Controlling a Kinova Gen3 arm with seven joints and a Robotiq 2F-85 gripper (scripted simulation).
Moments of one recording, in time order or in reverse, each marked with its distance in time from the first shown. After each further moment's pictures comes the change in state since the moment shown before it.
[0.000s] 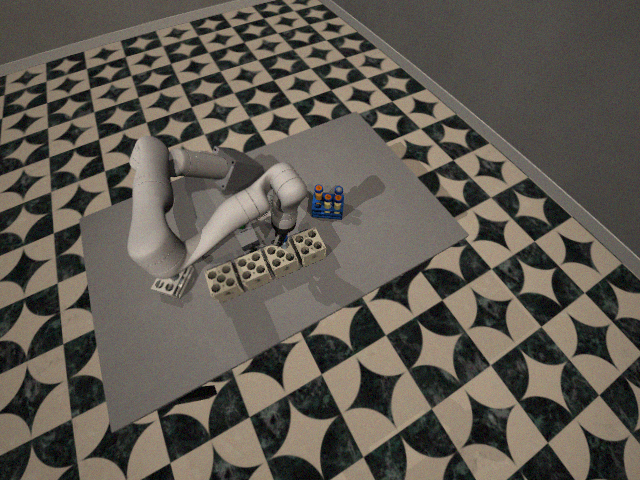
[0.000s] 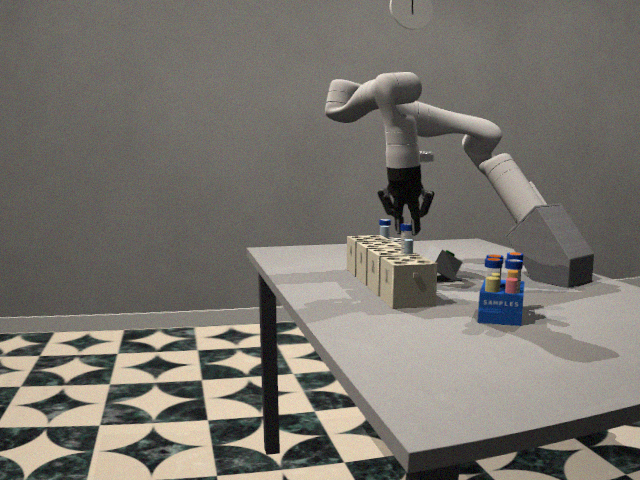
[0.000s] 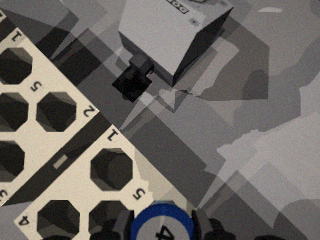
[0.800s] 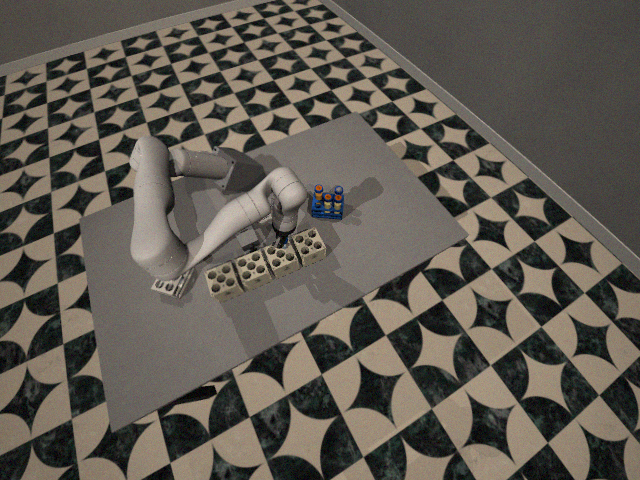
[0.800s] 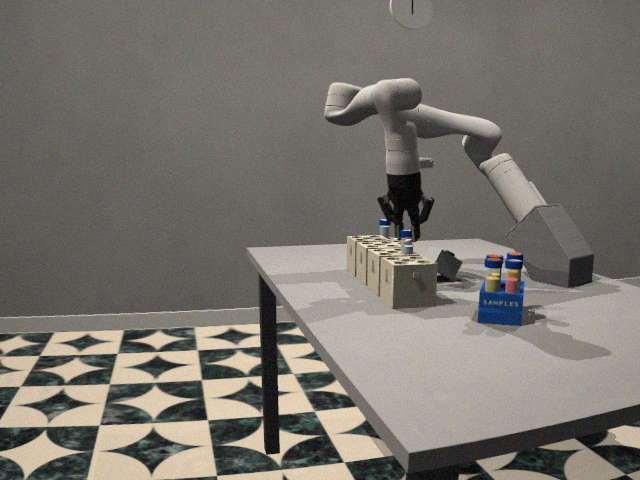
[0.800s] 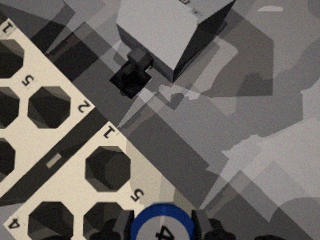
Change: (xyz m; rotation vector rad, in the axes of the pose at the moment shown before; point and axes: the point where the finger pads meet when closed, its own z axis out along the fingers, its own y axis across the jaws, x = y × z) arm -0.002 0.000 0.014 0.000 0.000 0.000
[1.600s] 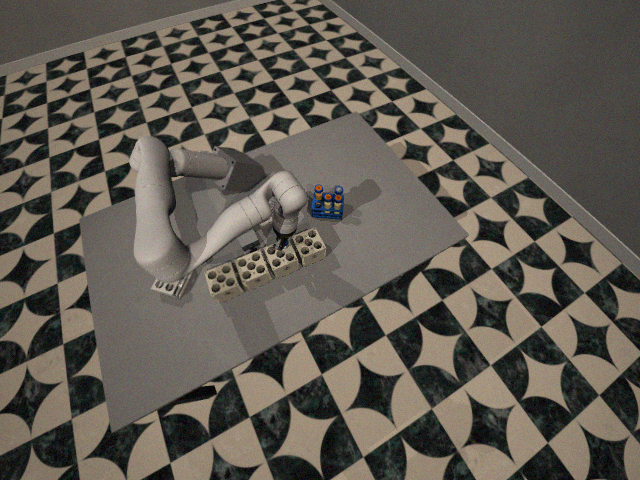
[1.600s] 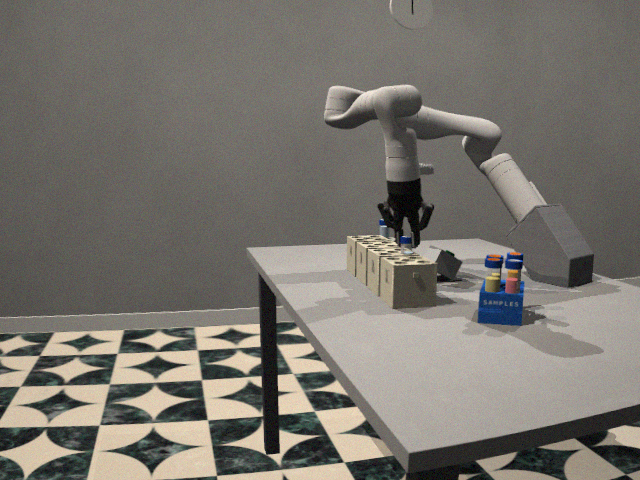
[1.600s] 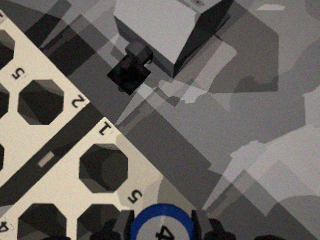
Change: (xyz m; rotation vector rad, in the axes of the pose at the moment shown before) arm -0.003 0.000 0.014 0.000 0.000 0.000
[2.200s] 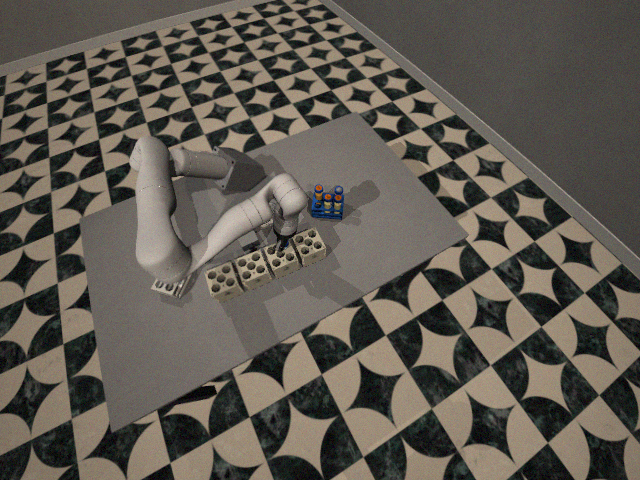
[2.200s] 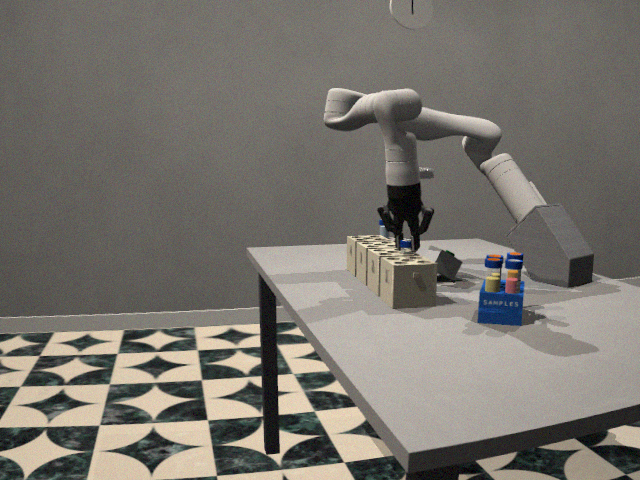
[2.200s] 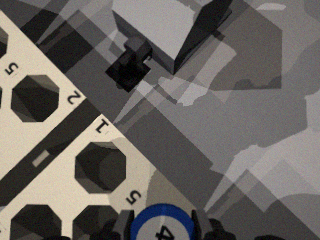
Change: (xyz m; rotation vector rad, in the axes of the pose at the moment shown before) arm -0.002 0.000 0.009 0.000 0.000 0.000
